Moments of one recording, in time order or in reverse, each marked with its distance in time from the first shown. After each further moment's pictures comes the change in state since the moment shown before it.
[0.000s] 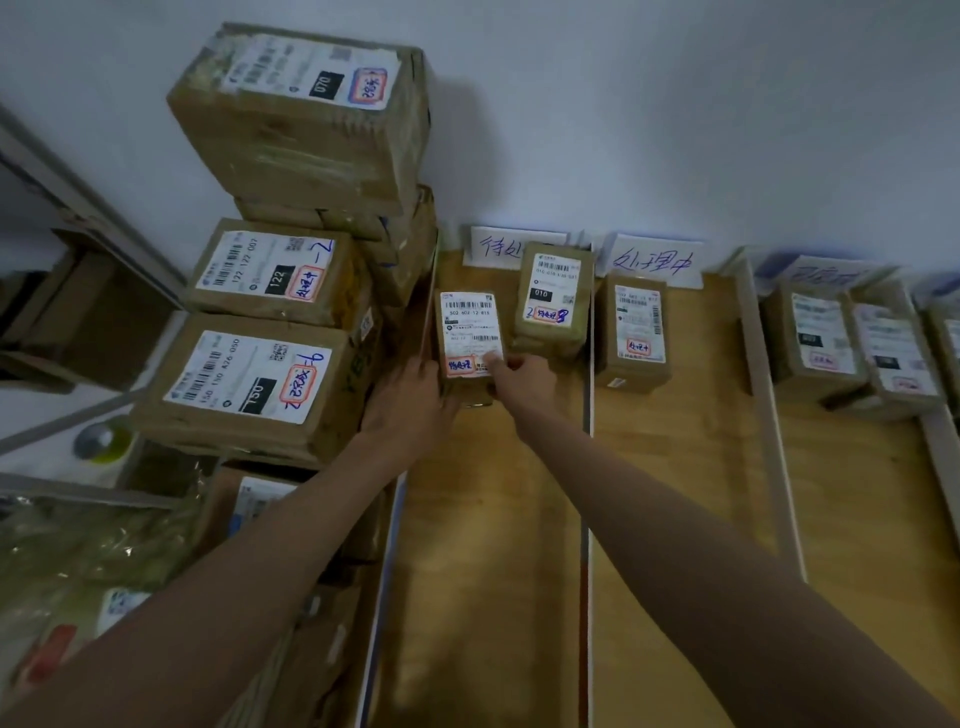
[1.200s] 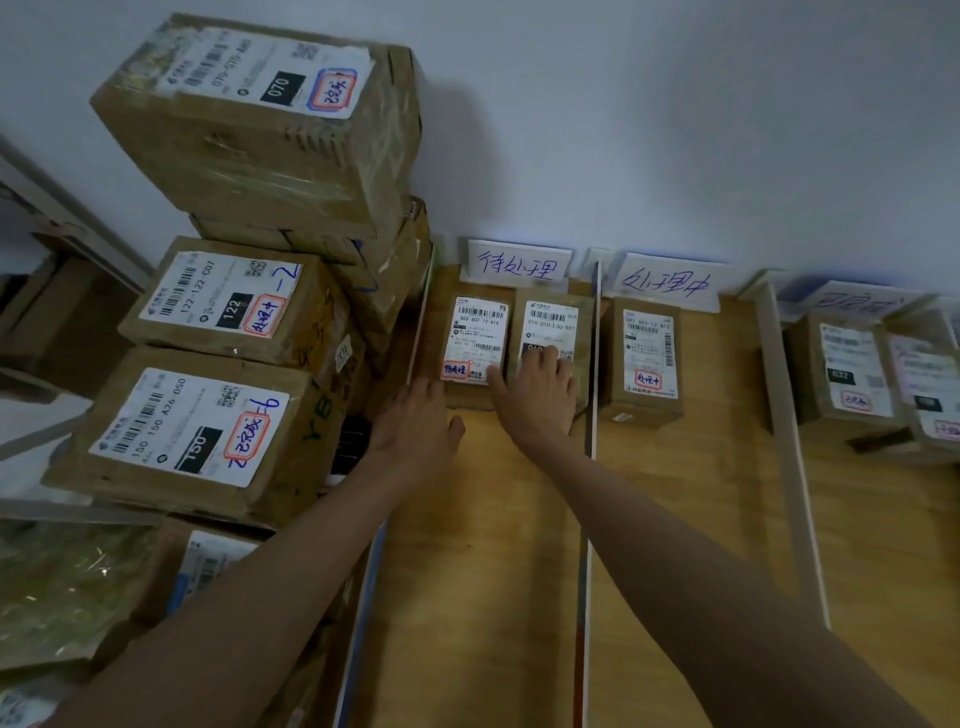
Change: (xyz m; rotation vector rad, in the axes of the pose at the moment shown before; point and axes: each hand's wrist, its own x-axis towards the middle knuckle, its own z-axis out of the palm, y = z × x) left_hand 0.050 0.010 0.035 0.028 -0.075 -0.042; right_hand 0.050 0.001 -0.010 -0.832 0.226 -0.390
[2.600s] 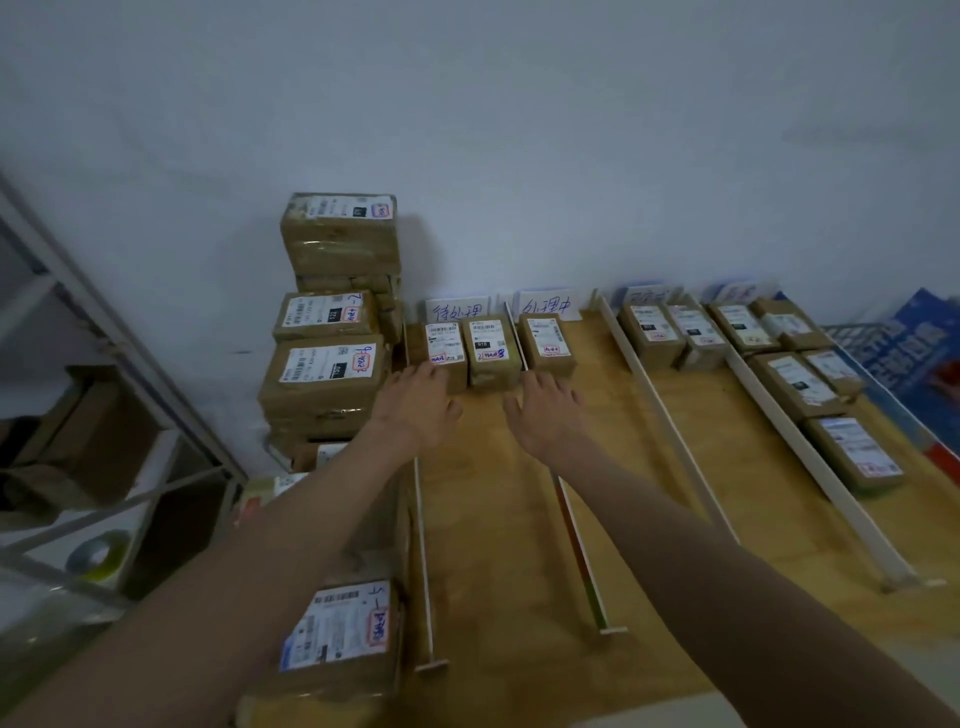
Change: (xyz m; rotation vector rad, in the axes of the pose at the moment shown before) left_hand -0.239 -0.017 -0.122 0.168 0.209 0.409; right_hand -0.304 -0.041 -0.161 -0.088 0.106 0.025
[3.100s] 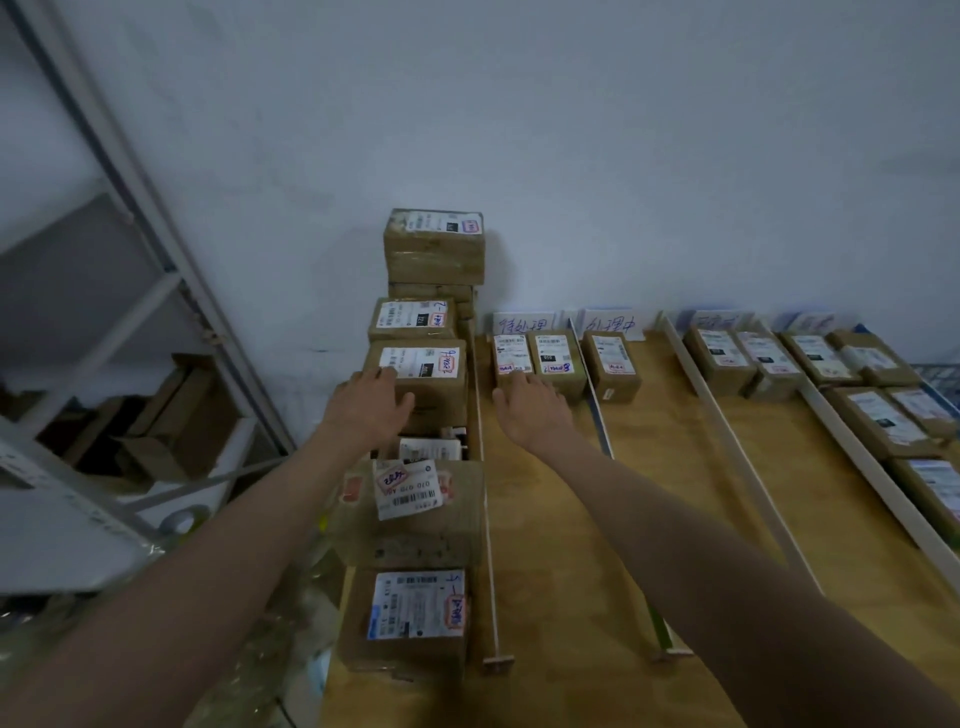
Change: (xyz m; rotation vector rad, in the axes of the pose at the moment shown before) left_hand -0.070 -0.138 -0.031 -0.048 0.015 -0.272; right_hand -0.011 -0.116 0.007 0.154 -0.089 -0.120
